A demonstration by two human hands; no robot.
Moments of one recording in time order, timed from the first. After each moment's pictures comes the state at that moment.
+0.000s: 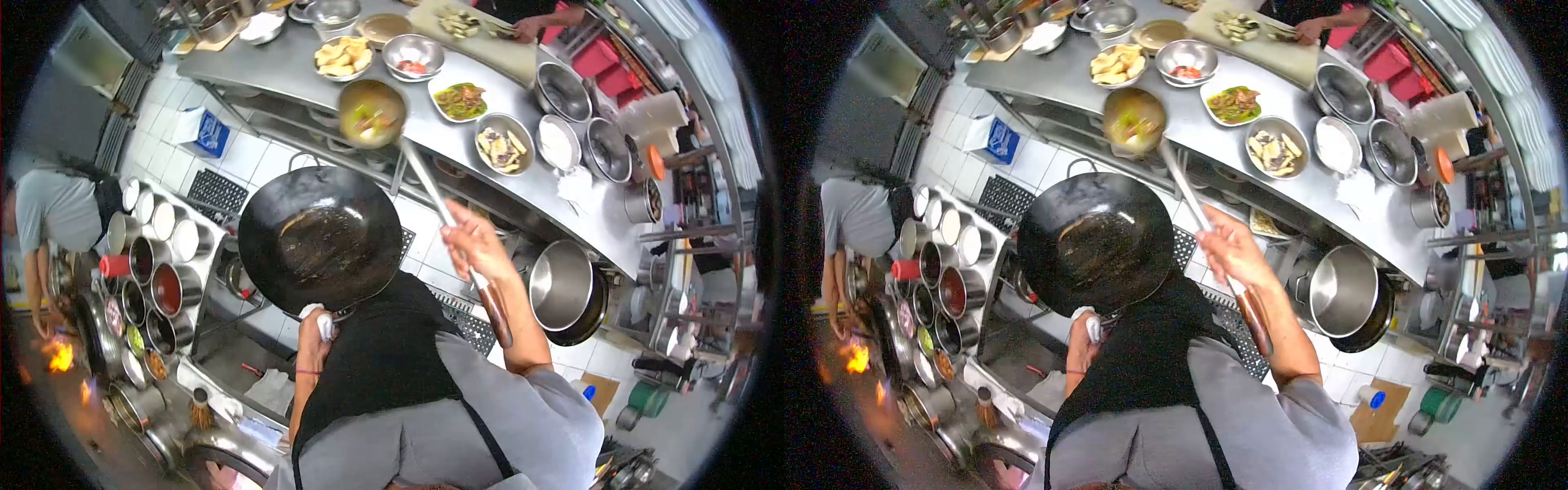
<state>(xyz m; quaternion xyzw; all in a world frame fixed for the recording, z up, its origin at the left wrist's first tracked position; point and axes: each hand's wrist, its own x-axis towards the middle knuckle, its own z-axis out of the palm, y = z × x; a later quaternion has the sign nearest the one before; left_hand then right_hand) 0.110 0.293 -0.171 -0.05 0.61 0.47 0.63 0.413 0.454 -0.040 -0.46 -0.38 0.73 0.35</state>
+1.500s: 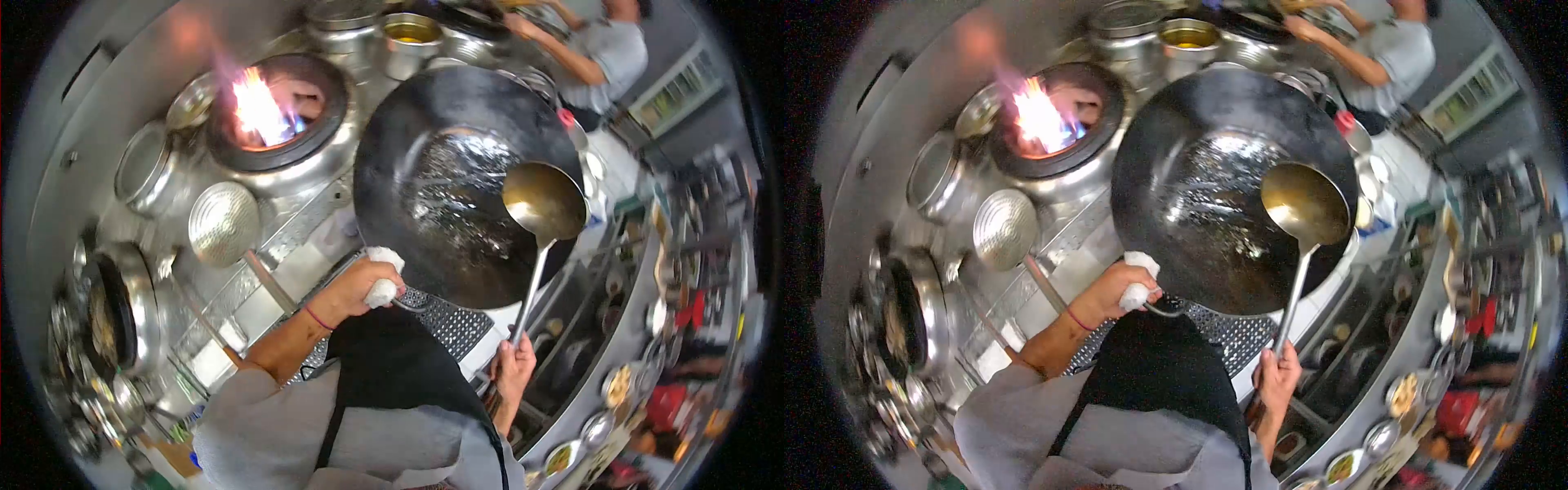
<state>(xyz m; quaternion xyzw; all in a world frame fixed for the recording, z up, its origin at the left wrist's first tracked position) 0.112 0.059 -0.066 -0.16 0.42 0.86 0.24 0.184 0.381 -0.051 -0.11 -0.70 0.70 -0.04</state>
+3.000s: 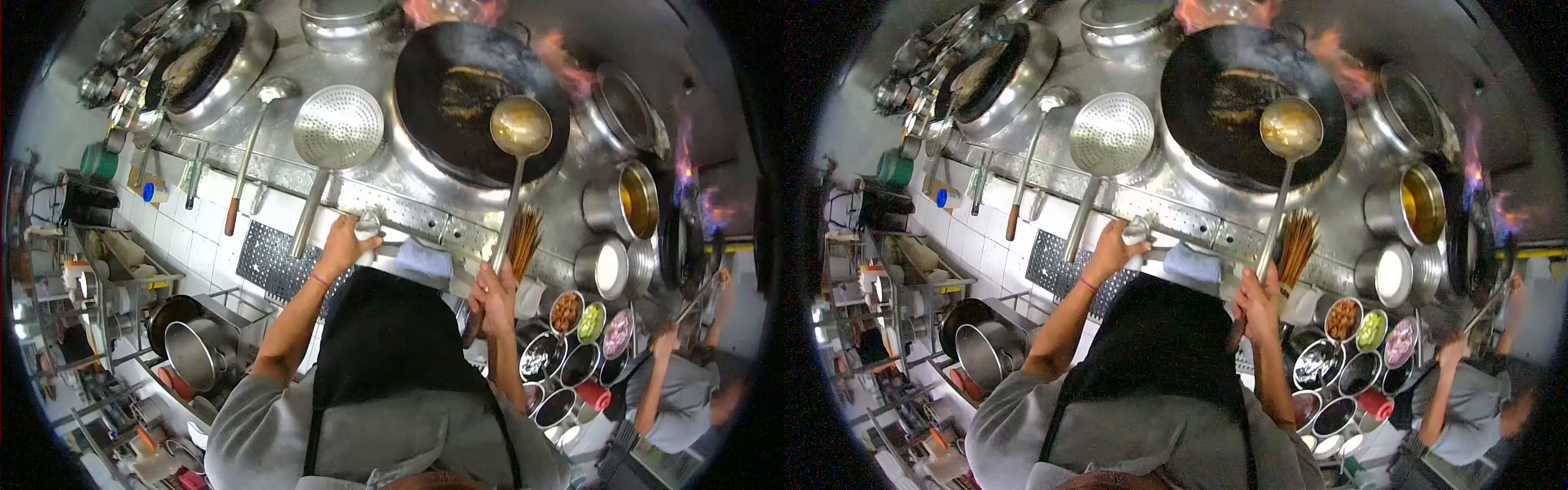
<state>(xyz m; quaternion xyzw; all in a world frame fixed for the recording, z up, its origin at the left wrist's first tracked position) 0.110 0.006 -0.184 -0.57 0.74 0.30 -0.20 -0.175 0.132 -0.068 0.13 -0.55 0.56 -0.60</state>
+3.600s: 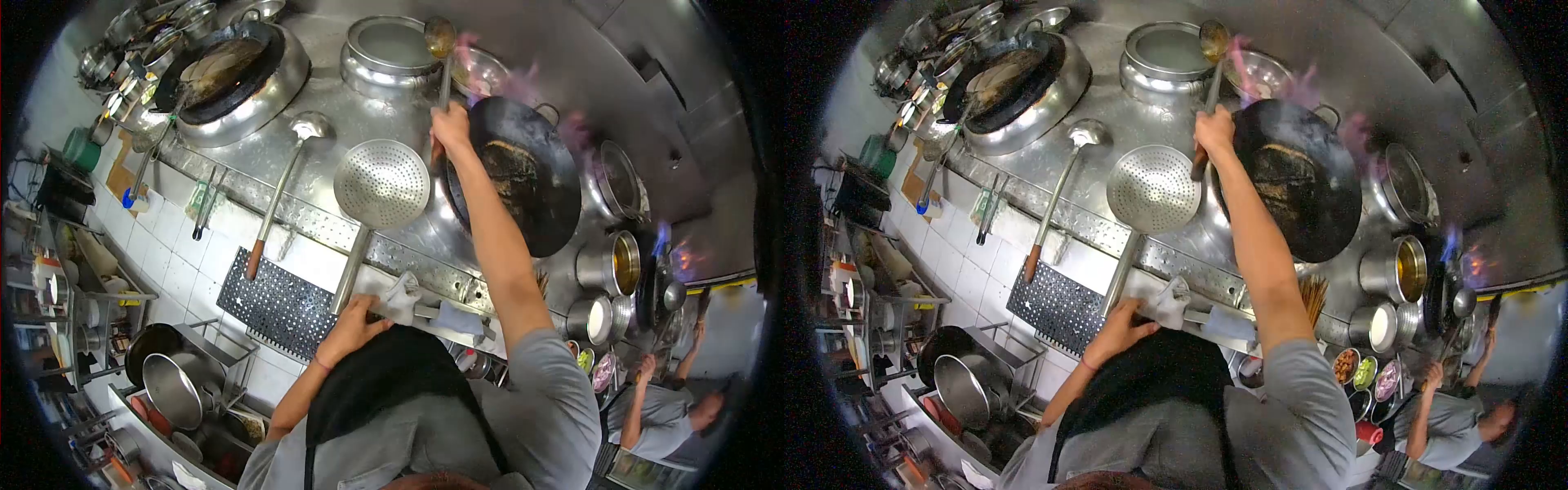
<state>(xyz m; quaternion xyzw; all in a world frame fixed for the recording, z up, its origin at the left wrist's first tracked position) 0.184 0.040 -0.137 -0.52 0.67 0.47 -0.25 -0.037 -0.294 -0.044 0.50 -0.66 0.46 -0.33</state>
